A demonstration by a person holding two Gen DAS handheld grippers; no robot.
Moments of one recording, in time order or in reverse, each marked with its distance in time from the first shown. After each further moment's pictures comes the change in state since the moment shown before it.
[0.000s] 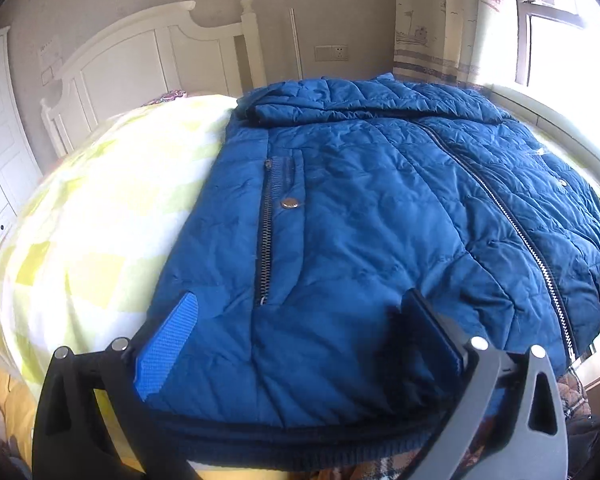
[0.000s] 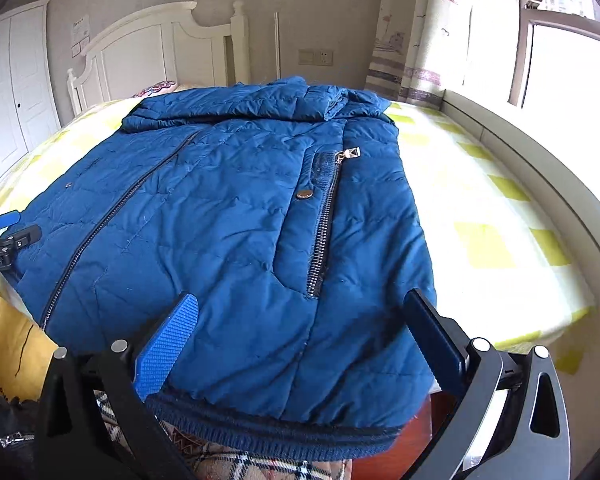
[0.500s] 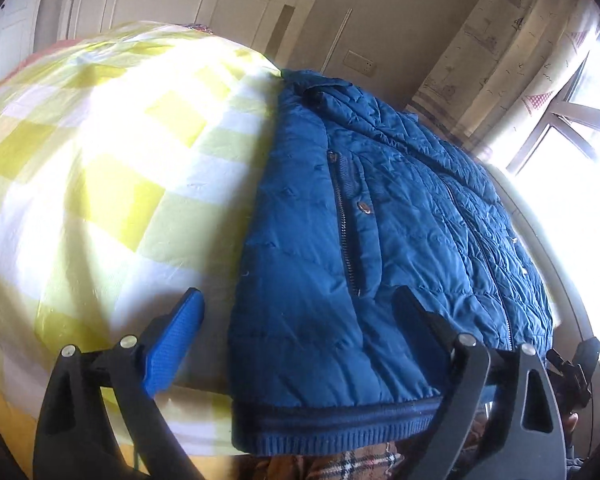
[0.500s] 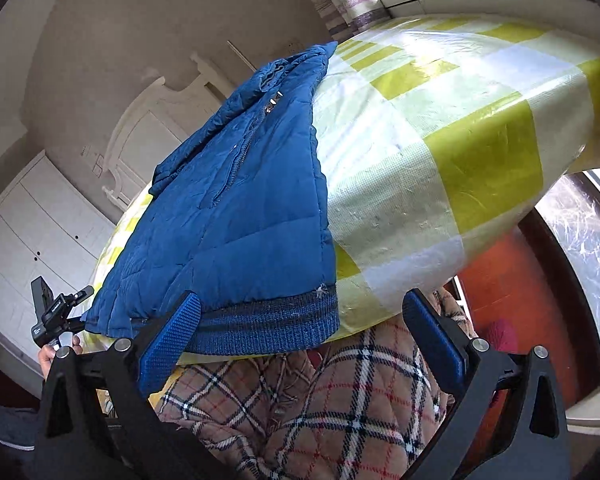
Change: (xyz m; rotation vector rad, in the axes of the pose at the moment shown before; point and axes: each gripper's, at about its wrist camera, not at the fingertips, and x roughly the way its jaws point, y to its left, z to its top) left arm 0.012 0.099 -0.015 -0.368 0.069 -0.281; right arm 0.030 -0.087 -0.080 0.483 0.006 0.443
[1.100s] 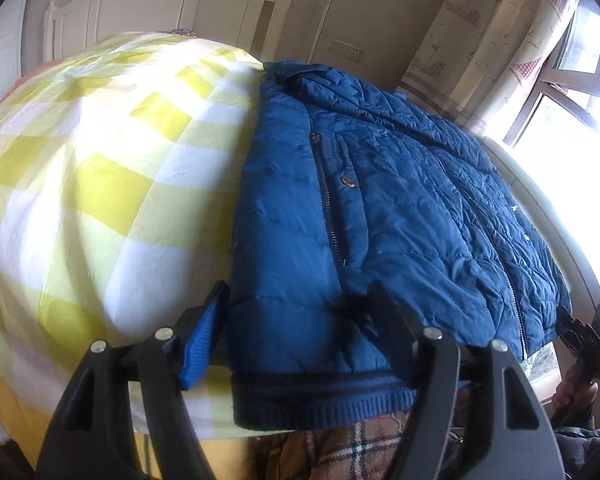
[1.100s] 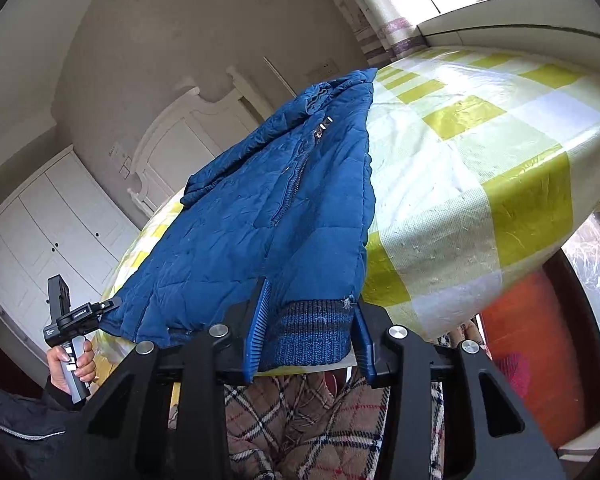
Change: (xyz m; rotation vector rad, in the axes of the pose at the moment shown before) left arm -0.004 -0.019 -0.018 0.103 0.023 0.037; right arm -0.014 0.019 0.001 -0.054 -0.056 0.049
